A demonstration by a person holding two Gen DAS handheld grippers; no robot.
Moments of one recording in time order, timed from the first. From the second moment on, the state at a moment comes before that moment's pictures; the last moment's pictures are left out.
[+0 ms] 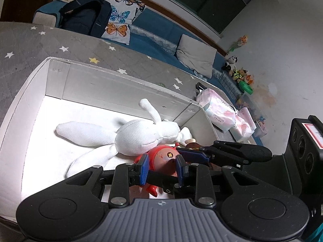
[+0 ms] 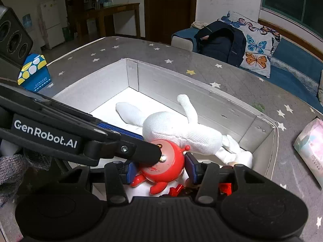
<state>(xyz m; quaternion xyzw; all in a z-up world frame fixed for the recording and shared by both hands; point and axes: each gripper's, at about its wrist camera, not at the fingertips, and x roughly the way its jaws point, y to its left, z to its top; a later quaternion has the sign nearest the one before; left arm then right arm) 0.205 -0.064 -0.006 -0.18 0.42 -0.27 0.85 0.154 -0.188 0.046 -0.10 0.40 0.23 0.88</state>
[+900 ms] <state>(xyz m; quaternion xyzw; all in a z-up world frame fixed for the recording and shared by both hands) 0.190 -0.058 0.008 -0.17 0.41 -0.26 0.86 0.130 -0.195 0.061 -0.08 0.36 0.21 0.90</state>
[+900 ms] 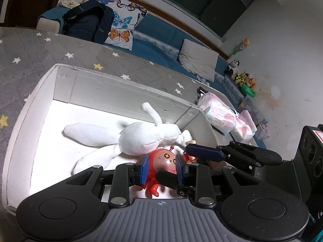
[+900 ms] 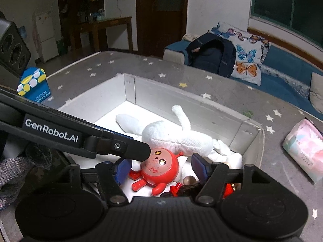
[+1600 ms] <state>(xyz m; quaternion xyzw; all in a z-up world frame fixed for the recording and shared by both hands) 0.129 -0.051 0.038 -0.18 0.36 -0.27 0.88 0.043 -0.220 0.093 -0.06 0.26 0.16 0.95</state>
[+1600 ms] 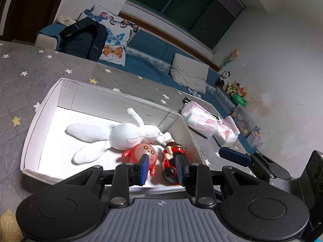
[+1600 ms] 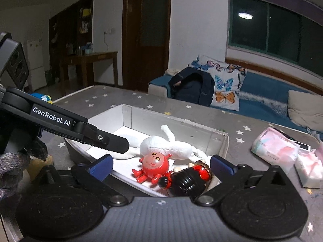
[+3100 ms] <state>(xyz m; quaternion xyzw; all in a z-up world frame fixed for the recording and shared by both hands) 0.078 -0.102 -0.003 -0.14 0.42 -0.33 0.83 -0.027 -0.235 0.018 0.05 0.32 0.15 0.93</state>
